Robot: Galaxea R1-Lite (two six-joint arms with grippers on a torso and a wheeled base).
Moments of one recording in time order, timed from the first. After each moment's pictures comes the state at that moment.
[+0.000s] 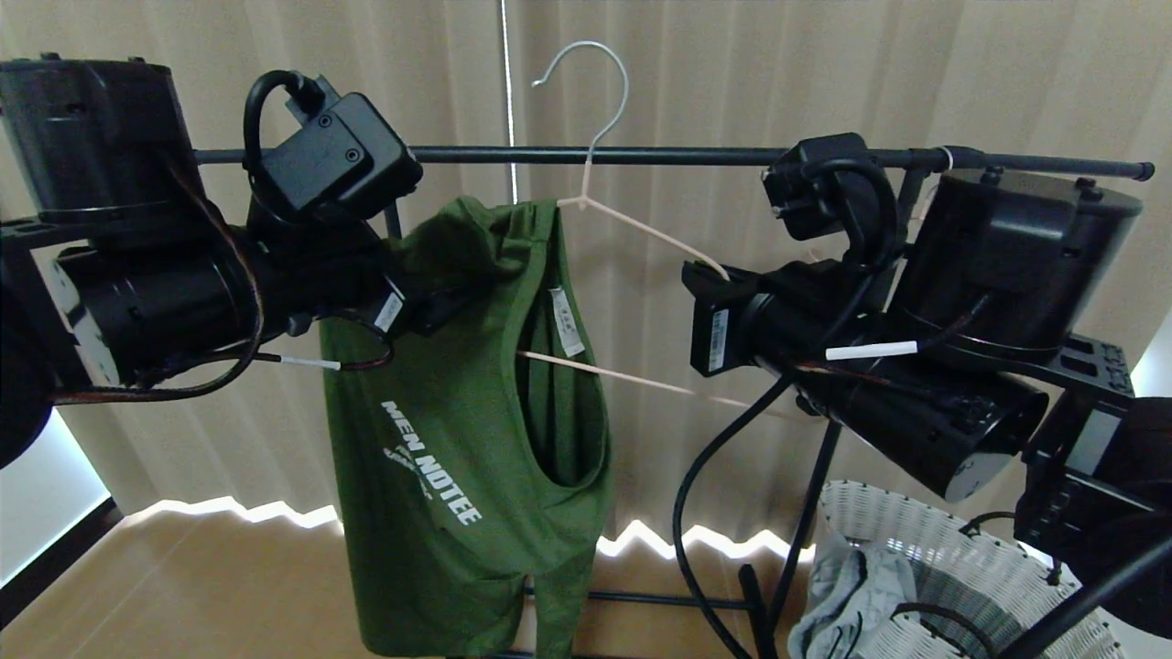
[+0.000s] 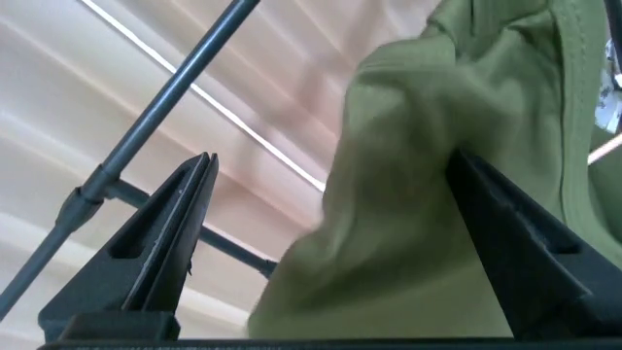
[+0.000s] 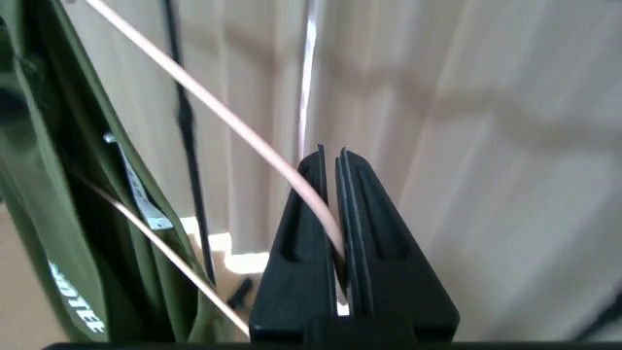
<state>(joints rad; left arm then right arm) -0.41 1.55 -1.06 -0.39 -0.10 0.74 0.80 1.70 -0.98 -0.72 -0.41 -0.01</state>
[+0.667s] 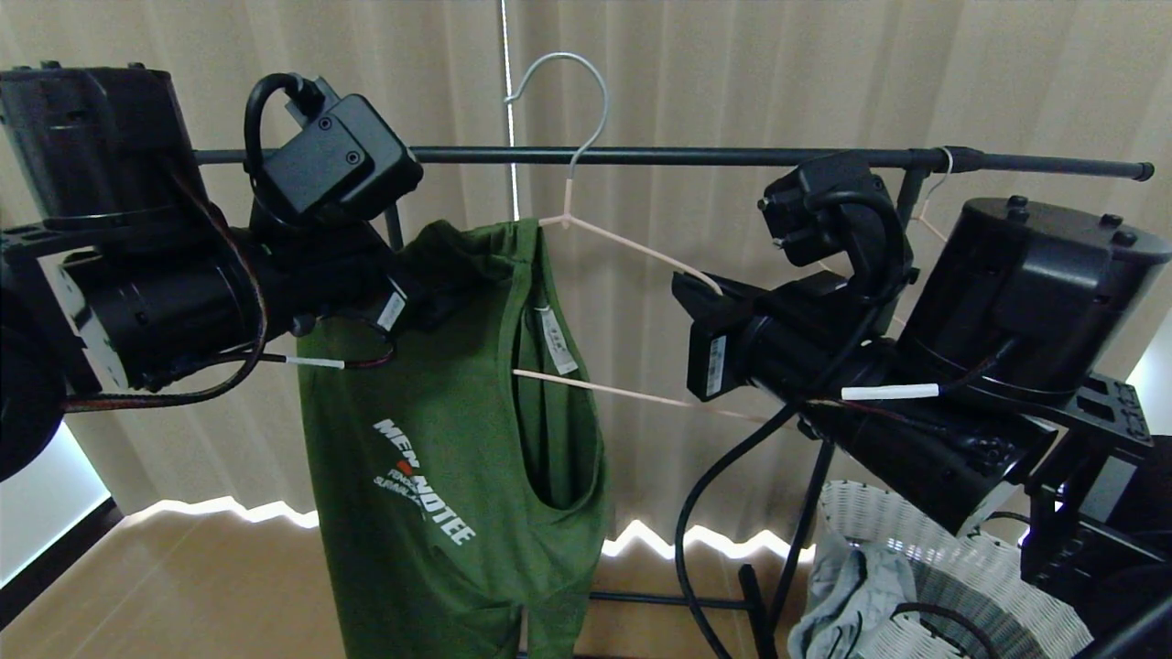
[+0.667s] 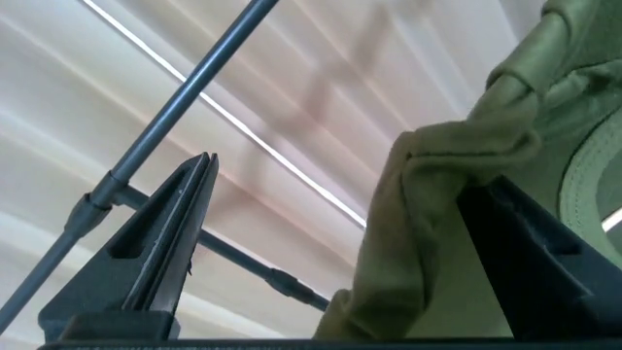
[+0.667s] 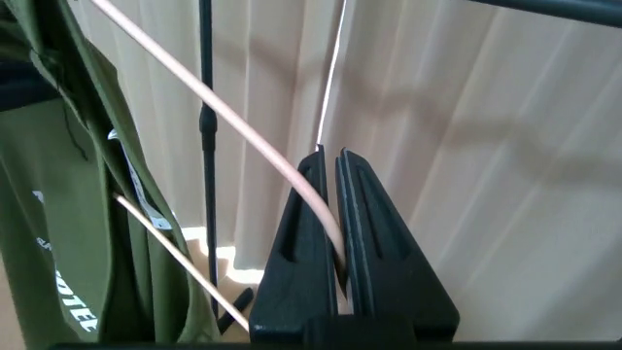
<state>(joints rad) -0.41 1.55 -1.05 -0.43 -0.10 0.74 0.83 1.69 -0.90 -0.81 -0.37 -0.06</state>
